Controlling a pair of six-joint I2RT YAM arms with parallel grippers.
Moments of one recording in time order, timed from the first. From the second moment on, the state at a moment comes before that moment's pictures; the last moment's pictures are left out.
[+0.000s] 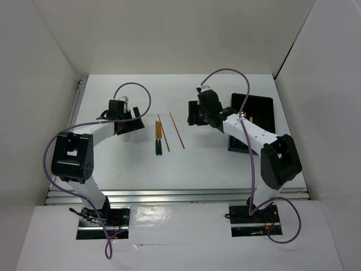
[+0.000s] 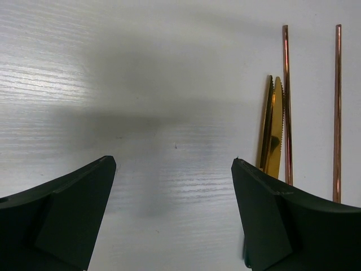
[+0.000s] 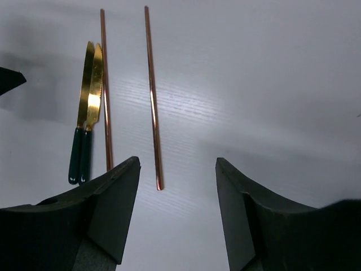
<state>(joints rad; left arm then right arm) -0.09 1.73 1.02 -0.13 0.11 -0.40 0.51 1.65 1.26 -0.31 0.05 0.37</state>
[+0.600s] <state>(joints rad) -0.09 1.68 0.99 -0.11 0.11 -0.40 0.76 2.02 1.51 -0.30 0.17 0.47</state>
